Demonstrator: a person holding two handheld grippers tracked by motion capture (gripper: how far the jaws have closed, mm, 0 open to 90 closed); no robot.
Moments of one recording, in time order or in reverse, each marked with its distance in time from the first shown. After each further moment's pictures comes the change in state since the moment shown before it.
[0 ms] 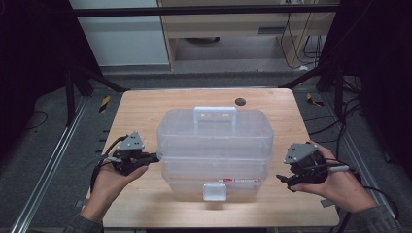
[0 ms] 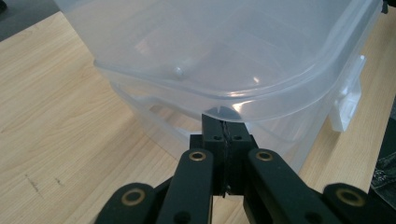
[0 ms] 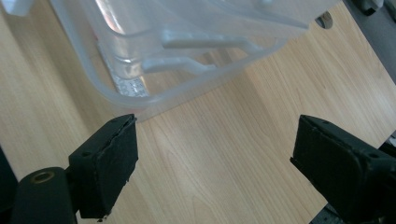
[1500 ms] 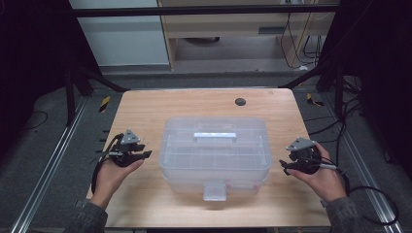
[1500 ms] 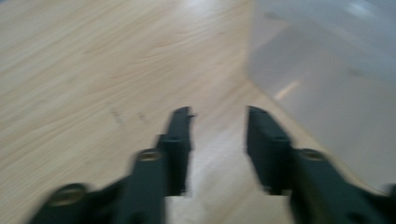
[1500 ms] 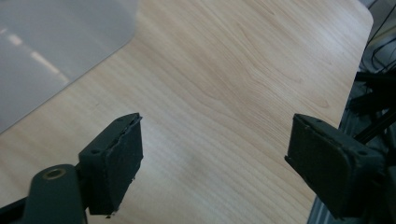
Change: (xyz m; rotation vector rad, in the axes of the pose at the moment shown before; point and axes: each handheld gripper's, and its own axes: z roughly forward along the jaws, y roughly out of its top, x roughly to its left) left arm 0.068 -0.050 0.043 0.127 0.314 -0.115; right arm -0.036 -0.054 0.085 0.036 -0.222 0.318
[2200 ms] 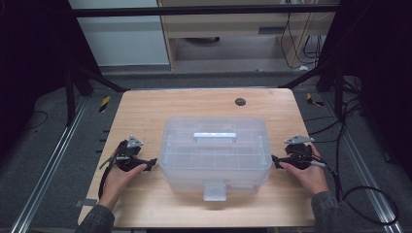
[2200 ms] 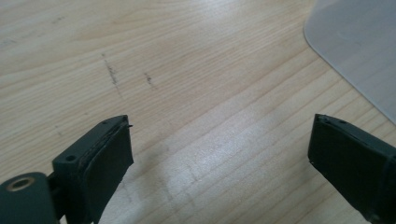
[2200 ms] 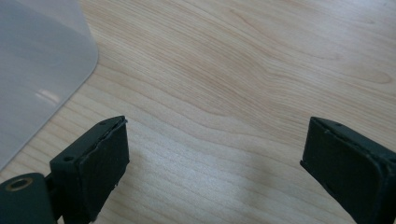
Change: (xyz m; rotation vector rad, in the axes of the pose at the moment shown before) left arm 0.004 -0.035 0.050 0.025 -0.026 -0.109; right arm -0.004 -0.010 0.055 -0.050 0.047 0.277
